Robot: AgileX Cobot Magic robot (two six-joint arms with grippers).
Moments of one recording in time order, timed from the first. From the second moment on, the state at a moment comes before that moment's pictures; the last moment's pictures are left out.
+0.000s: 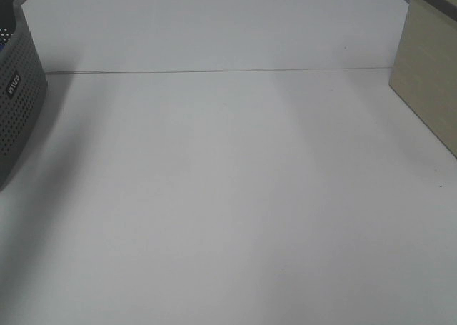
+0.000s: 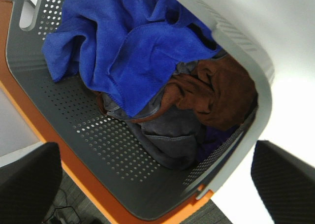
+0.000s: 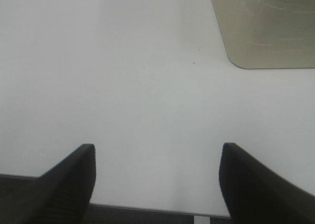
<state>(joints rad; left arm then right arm) 0.04 1.46 -1.44 0.24 1.08 0.84 0.05 0.00 -0.46 0.04 1.12 -0.04</state>
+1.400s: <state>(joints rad) 0.04 1.85 -1.62 0.49 0.92 0.95 0.05 0.00 -0.46 0.04 1.12 -0.04</state>
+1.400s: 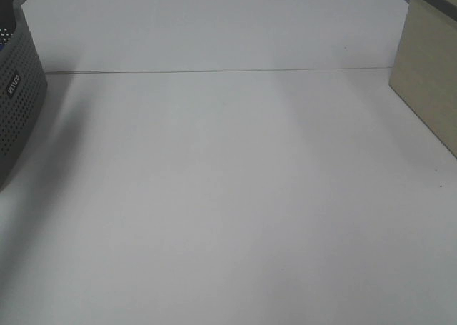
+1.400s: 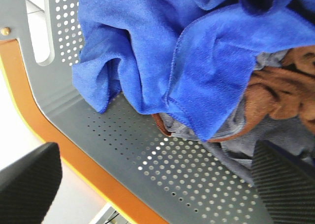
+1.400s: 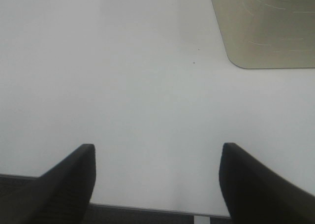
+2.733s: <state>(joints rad) 0.15 2.10 -1.62 0.53 0.70 1.00 0.05 0.00 -0.46 0.04 1.12 -0.04</state>
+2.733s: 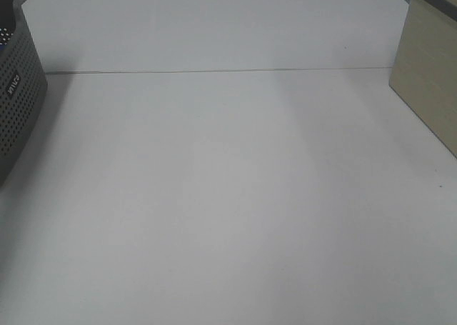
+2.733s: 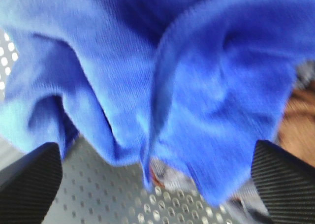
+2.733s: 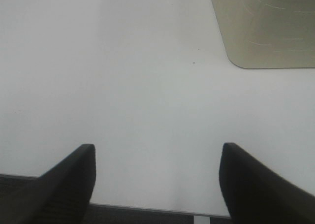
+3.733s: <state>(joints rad) 0.16 2.16 -1.62 0.54 0.60 1.00 0.05 0.00 -0.46 0.04 1.12 -0.04</state>
